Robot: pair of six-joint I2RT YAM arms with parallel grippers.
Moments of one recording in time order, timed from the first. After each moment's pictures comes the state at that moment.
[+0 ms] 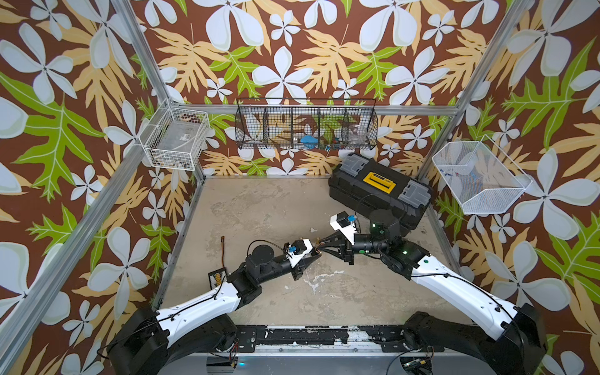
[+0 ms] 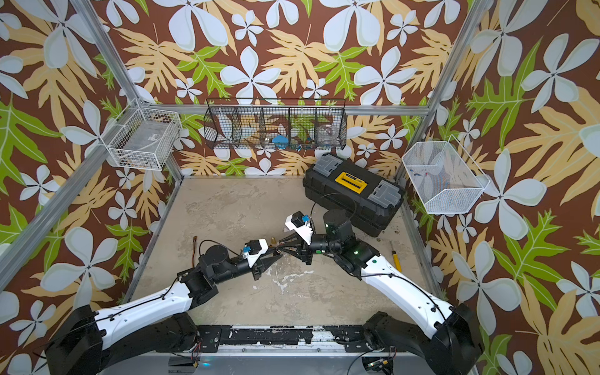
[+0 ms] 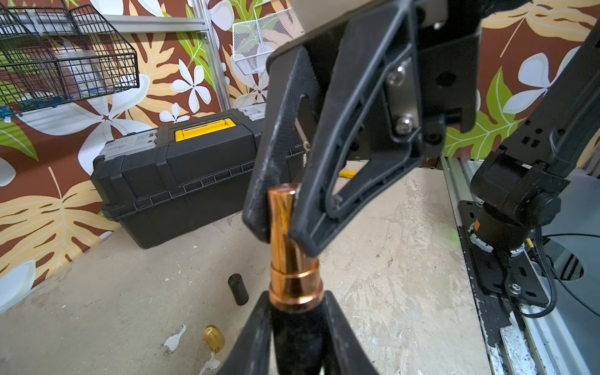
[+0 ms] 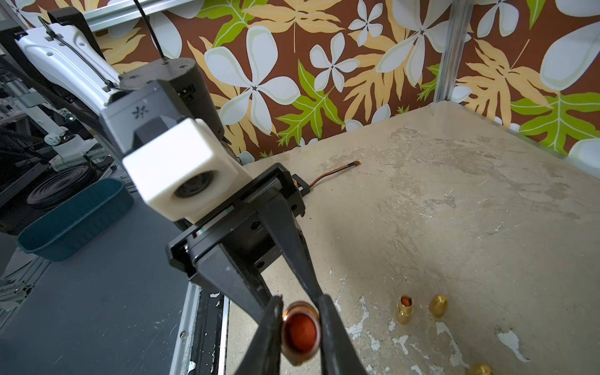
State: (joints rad) left arm -0.79 1.04 0.44 0.50 0.32 0.14; right arm 0.62 1.14 0.86 -0.08 -0.78 -0.05
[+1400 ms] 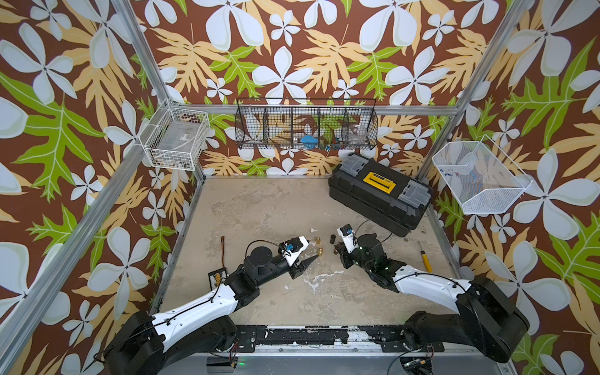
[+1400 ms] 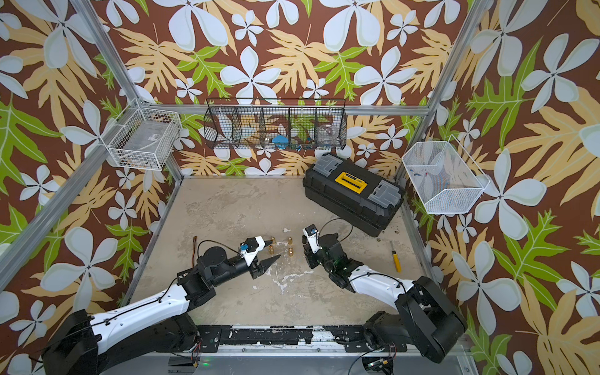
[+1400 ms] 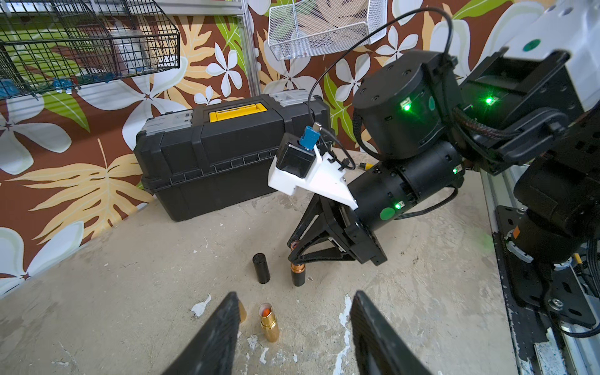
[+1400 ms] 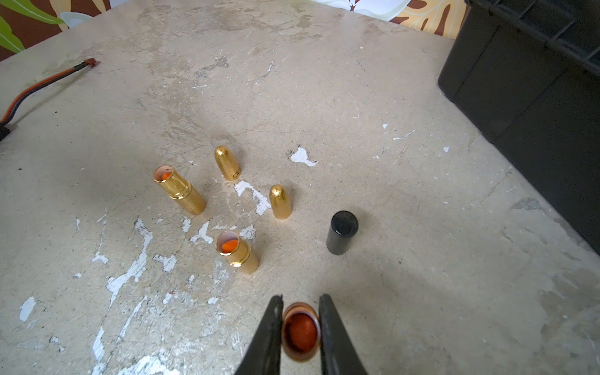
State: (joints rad) left arm -0.79 0.99 0.42 0.46 0.21 0.11; right arm 0.62 1.33 0.49 0.28 -0.01 0.04
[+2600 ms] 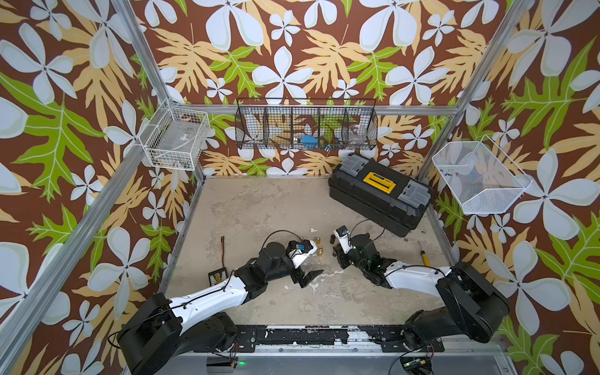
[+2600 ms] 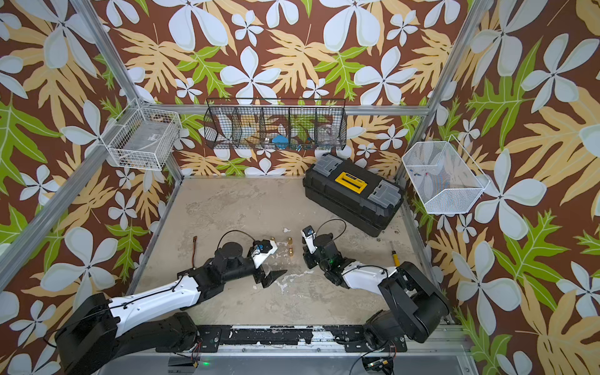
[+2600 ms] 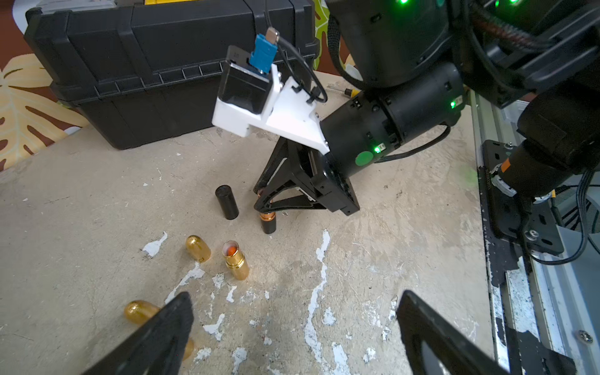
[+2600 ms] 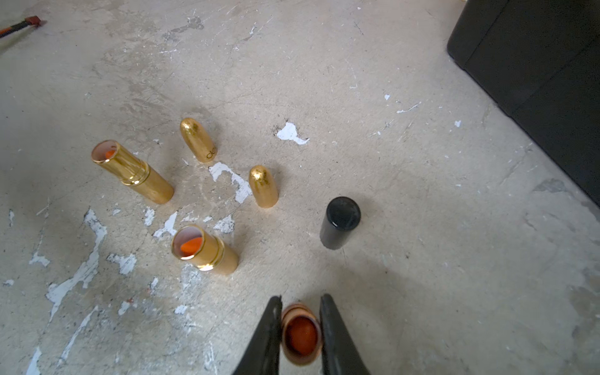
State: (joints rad) left arm -0.79 1.14 0.48 0.28 0.27 0.12; right arm 0.62 1.46 0.51 0.33 0.04 0.03
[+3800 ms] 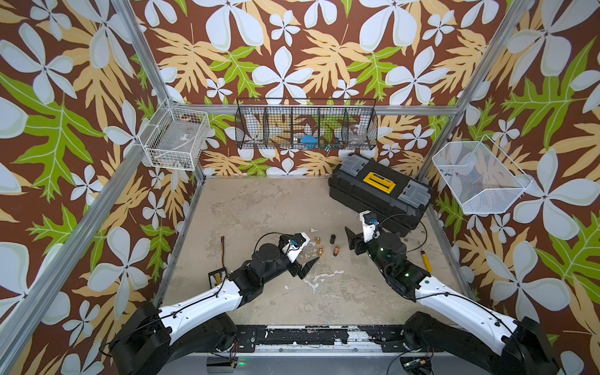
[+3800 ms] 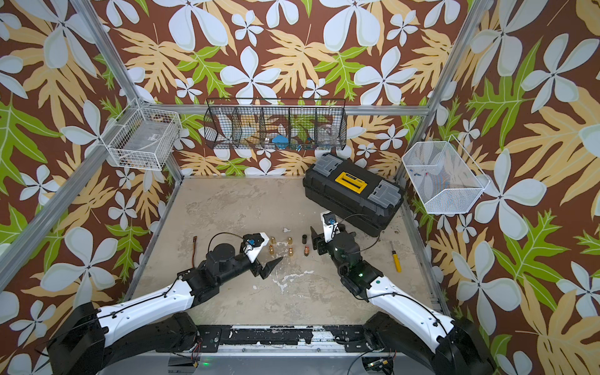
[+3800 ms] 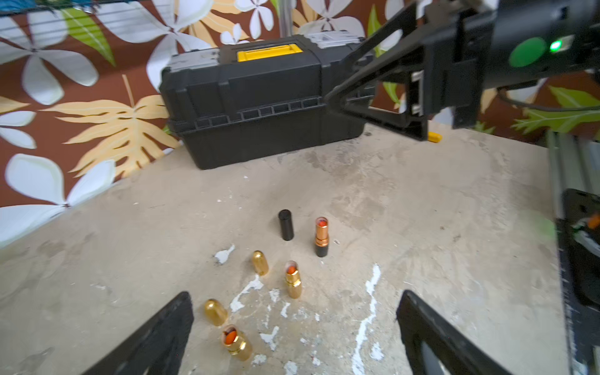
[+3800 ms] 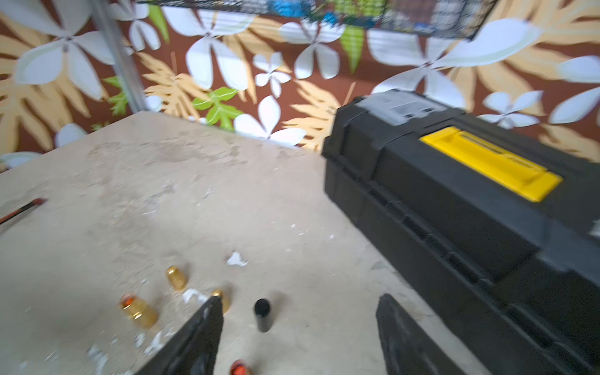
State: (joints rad) left arm -0.78 1.06 0.46 0.35 0.02 0.09; right arm 0.60 0.99 0.51 0.25 0.36 0.00
